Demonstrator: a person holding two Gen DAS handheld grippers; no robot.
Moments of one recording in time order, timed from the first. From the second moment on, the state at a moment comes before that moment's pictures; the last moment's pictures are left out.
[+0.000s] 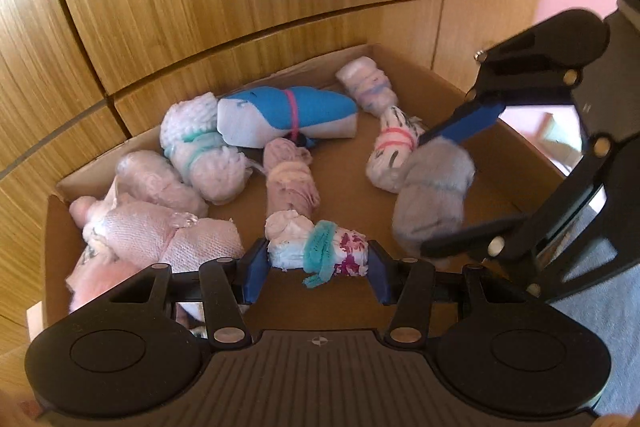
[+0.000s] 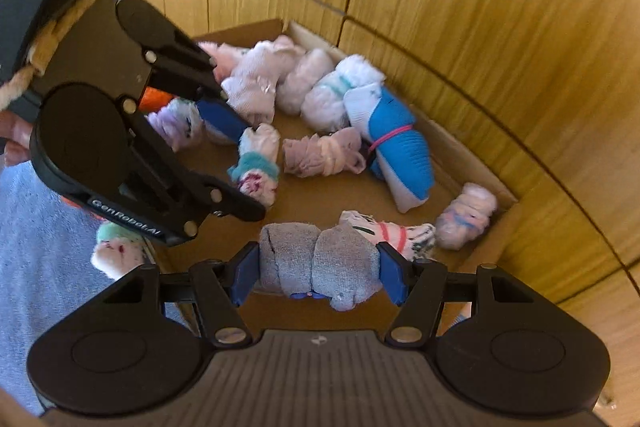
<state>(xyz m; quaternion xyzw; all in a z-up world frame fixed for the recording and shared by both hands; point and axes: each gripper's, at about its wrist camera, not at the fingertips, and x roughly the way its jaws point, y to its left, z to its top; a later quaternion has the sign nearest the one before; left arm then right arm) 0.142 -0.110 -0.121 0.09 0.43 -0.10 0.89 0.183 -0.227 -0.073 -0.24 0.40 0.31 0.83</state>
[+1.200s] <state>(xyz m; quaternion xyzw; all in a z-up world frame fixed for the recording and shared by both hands) 0.158 -0.111 -0.130 0.00 0.42 0.00 0.91 0.209 -0.242 -0.082 -0.25 0.37 0.27 0.85</state>
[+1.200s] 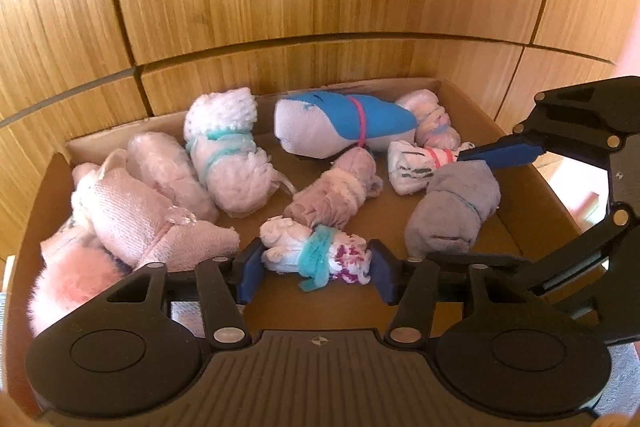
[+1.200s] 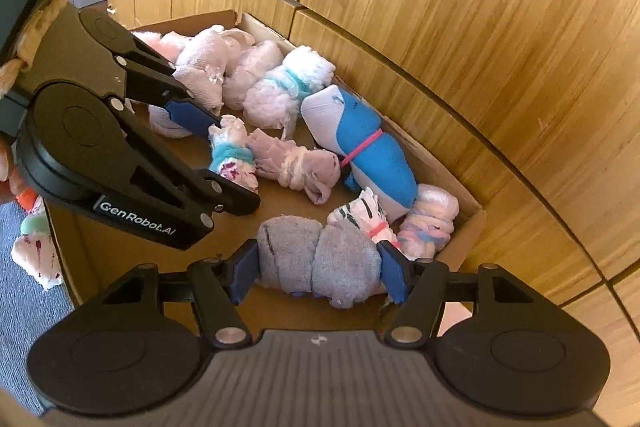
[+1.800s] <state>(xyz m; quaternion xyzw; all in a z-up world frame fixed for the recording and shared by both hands) 0.162 -0.111 -0.115 -0.04 0.43 -0.01 0.90 0.203 -0.248 -0.074 -0.22 0.39 0.23 0.86</state>
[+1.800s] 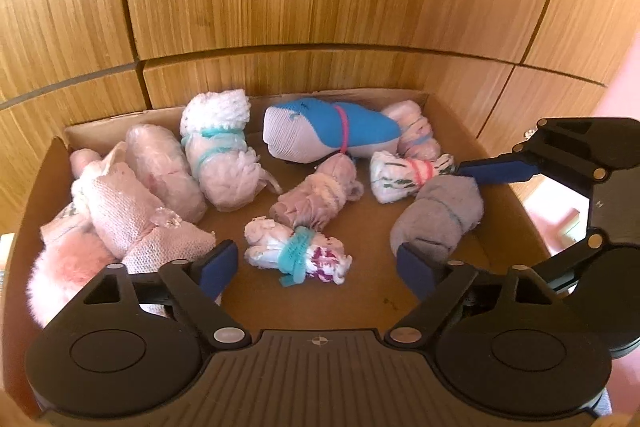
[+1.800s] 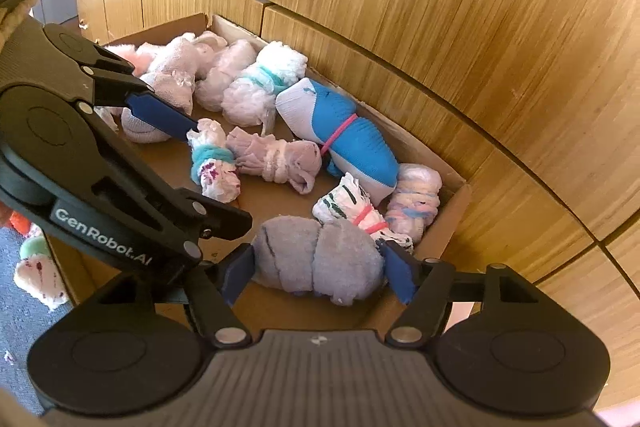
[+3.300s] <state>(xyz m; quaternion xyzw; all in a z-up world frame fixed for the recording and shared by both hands) -0.093 -0.013 -0.109 -0.07 0.36 0.04 0.93 0.067 -0.167 -0.091 -0.08 0.34 0.18 0.92</state>
